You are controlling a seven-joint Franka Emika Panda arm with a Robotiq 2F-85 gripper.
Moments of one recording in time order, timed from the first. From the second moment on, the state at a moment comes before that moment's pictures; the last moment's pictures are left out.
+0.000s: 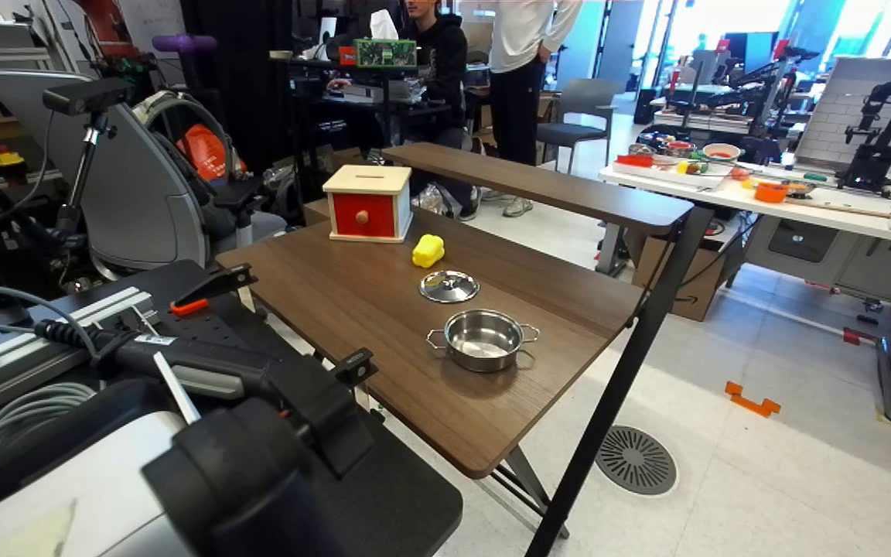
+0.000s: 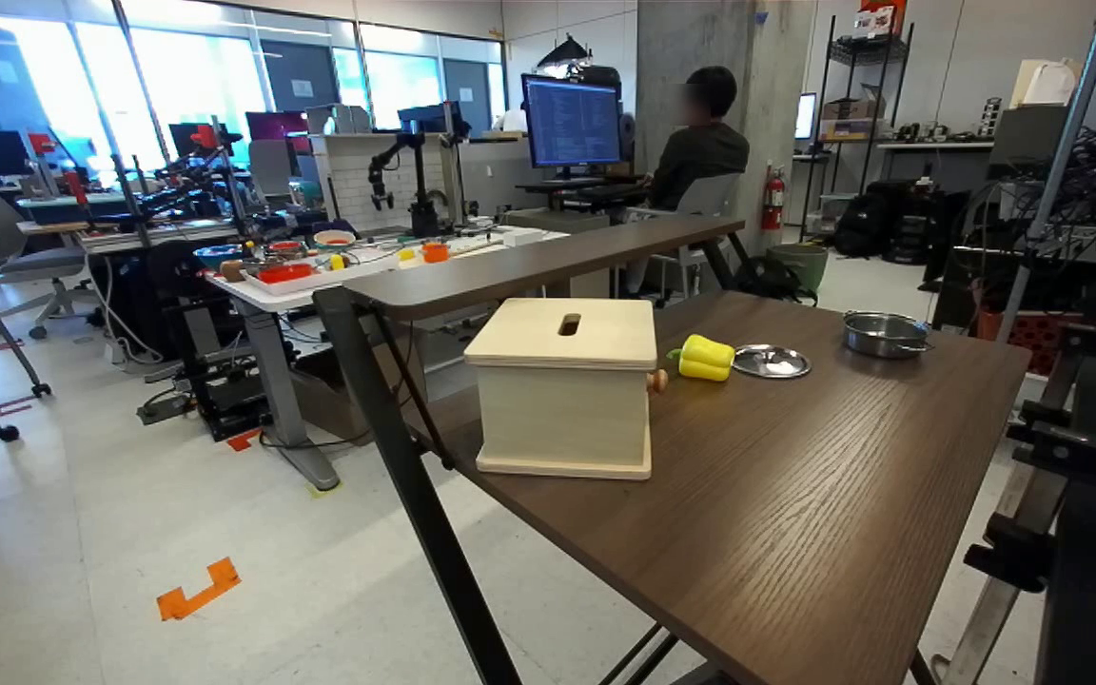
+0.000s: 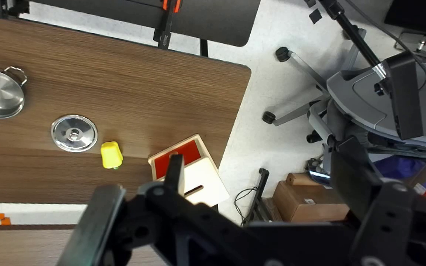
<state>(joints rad) 0.24 -0.82 0.03 -2.55 0.25 1.92 -0.08</state>
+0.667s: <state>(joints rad) 0.29 -0.67 0.16 -2.71 0.24 2.39 -0.16</state>
